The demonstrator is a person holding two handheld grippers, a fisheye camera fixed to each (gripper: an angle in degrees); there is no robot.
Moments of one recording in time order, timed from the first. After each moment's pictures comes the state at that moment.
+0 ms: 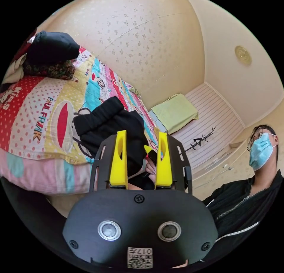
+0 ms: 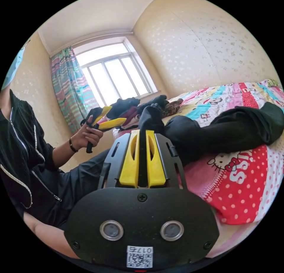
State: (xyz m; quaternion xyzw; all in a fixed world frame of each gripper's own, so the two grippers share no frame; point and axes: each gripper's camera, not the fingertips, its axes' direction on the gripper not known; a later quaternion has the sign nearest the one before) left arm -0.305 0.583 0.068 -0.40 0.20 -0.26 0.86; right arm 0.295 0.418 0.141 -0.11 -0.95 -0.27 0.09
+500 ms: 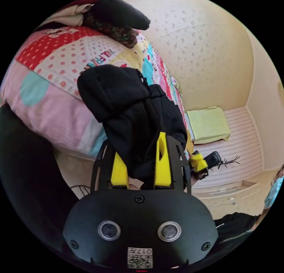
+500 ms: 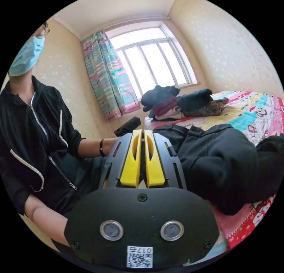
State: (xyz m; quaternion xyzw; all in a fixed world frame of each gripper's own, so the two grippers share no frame) left arm -0.326 0.687 0.073 -0.49 0.07 -0.38 0.78; right arm 0.260 0.418 0.105 -0.10 -0.96 -0.26 -0.05
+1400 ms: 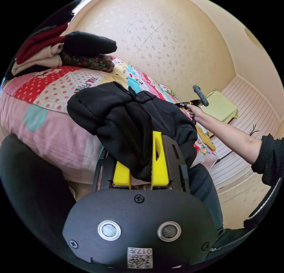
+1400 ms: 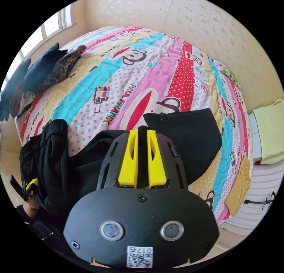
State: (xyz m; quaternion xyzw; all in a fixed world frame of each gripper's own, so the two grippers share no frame) left arm -0.246 0.707 0.064 -0.42 0.04 -0.17 0.89; right arm -0.117 0.414 -0.020 -0.10 -0.65 -0.56 0.50
